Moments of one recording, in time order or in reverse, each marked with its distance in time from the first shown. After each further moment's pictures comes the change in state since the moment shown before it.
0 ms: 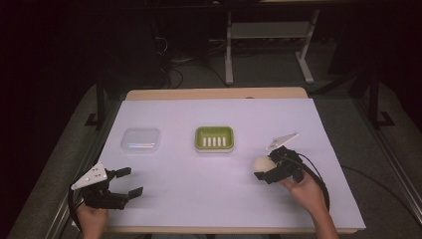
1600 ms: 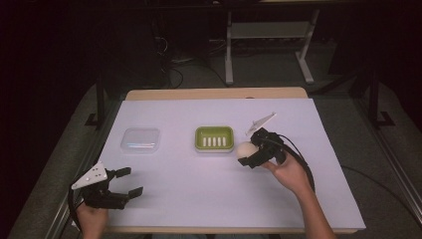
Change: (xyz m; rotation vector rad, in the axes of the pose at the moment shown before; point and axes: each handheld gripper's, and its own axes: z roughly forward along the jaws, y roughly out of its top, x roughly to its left) left arm 0.001 0.001 0.000 0.007 0.002 0.005; right arm 0.007 0.070 0.006 0.016 0.030 -0.096
